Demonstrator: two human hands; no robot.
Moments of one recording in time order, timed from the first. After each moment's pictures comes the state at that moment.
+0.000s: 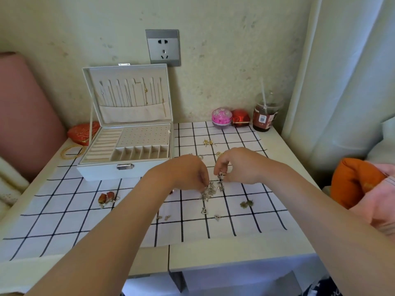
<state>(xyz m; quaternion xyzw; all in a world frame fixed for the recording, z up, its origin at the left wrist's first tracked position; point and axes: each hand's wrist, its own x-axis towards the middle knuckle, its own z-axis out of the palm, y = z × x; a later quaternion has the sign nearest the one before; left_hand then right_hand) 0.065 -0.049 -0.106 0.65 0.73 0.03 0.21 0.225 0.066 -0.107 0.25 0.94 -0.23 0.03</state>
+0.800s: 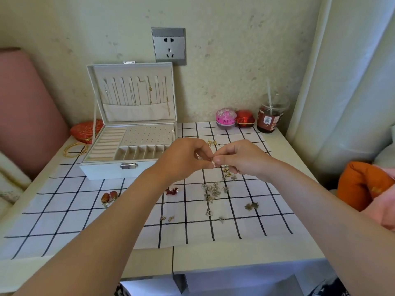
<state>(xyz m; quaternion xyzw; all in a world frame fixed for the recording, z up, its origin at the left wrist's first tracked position) 0.050 -0.055 -0.100 0.60 0.71 0.33 0.17 0.212 0.061 -0.103 0.32 0.79 -0.51 -0.12</state>
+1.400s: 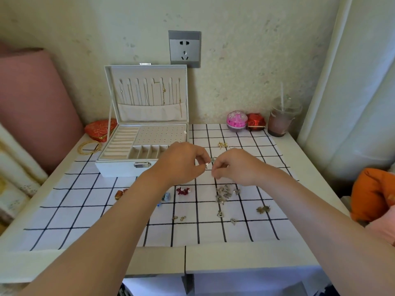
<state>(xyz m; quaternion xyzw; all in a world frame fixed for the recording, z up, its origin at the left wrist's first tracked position) 0.028 -0.076 -0.104 0.62 0.75 0.22 0.07 0.180 0.046 -0.112 0.28 0.91 -0.30 -0.02</state>
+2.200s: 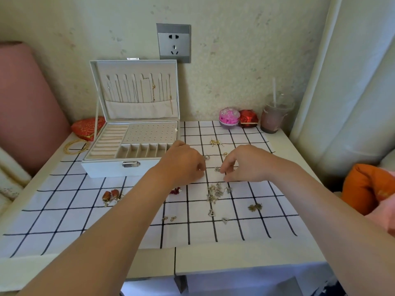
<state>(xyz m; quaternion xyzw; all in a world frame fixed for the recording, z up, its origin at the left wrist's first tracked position) 0.035 -0.047 -0.127 0.68 0.73 0.04 -0.03 0.212 0.073 -0.105 0.27 0.94 -0.23 0.04</state>
